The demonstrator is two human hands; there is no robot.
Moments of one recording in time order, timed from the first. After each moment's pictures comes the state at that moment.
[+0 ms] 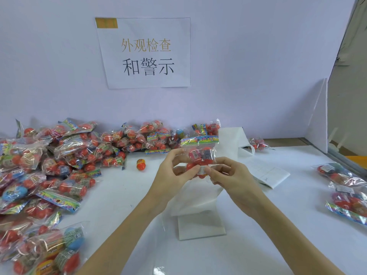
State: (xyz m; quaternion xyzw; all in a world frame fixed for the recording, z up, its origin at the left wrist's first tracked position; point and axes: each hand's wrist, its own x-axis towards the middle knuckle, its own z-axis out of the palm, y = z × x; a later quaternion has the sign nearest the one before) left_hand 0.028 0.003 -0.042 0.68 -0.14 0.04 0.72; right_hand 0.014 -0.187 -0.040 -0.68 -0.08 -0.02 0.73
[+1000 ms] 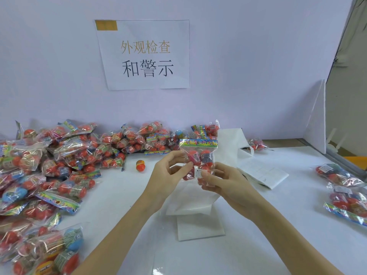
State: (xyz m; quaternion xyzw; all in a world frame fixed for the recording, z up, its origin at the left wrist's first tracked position) left_hand 0.035 0.010 -0.044 0.70 -0.12 0.06 0.70; right_hand 0.011 -0.185 -0.039 -0.65 -0.08 0.07 0.76
